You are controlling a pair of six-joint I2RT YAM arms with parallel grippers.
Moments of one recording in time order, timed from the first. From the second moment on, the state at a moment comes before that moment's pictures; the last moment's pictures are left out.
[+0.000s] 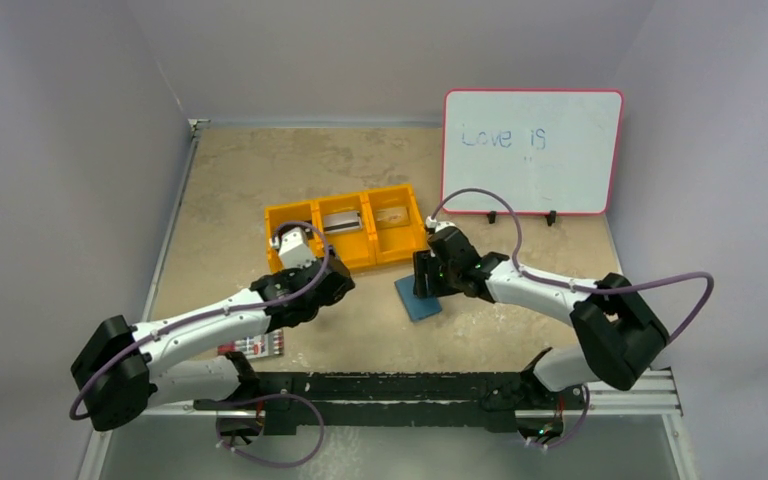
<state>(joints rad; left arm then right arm) -0.91 1.10 0.63 -0.56 -0.63 -1.27 0.69 1.42 0.71 -0.24 0.03 0.50</state>
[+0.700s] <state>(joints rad) -0.91 1.22 0.56 -0.17 -0.44 -1.14 0.97 1.65 0.89 -0.24 0.34 0.72</state>
